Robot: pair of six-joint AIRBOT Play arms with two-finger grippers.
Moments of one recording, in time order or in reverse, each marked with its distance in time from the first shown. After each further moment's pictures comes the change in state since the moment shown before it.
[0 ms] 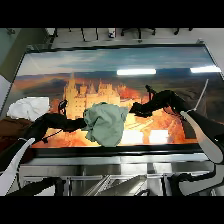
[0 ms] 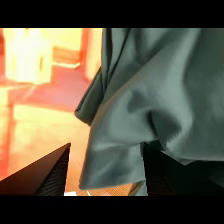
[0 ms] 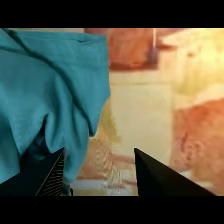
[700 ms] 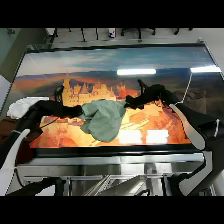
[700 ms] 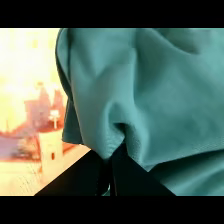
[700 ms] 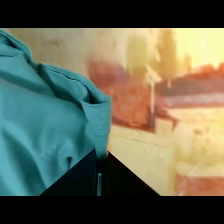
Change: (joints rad) left arm 0.038 0.023 0.222 0.010 0.093 0.028; right arm 0.035 -0.159 0.246 0.072 -0.003 -0.008
